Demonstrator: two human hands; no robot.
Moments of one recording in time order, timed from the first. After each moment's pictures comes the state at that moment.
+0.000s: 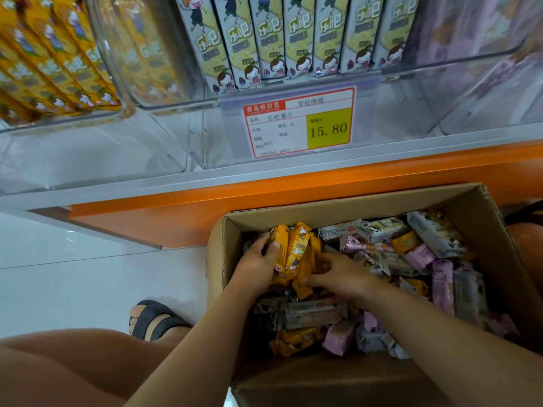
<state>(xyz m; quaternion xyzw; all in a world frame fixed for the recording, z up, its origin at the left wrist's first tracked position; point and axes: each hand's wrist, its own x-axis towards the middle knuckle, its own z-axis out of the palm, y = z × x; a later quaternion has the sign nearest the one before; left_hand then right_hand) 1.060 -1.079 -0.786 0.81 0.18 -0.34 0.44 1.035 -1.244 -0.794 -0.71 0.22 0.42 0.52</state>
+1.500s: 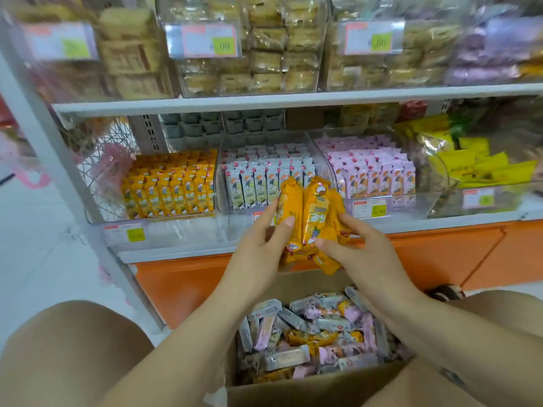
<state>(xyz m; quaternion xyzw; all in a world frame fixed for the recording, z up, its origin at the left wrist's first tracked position) 0.962 -1.103 -0.519 0.72 -0.14 -0.07 0.67 0.922 -1.259 -0.521 -0.71 0.10 -0.10 0.70</state>
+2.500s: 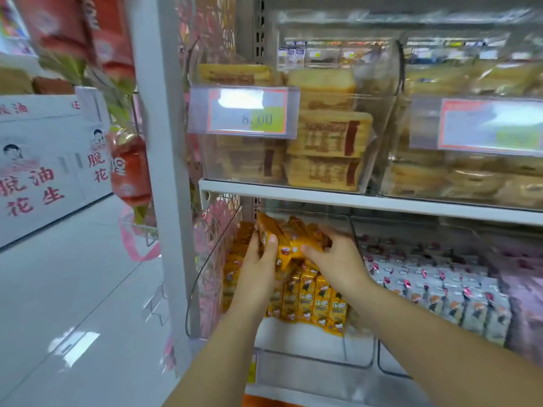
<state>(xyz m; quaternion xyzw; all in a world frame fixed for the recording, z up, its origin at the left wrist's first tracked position) 1.211 -0.910 -0.527 0.65 0.07 0.09 0.75 1.239 -1.045 -0.506 -0.85 -0.06 -0.09 0.51</state>
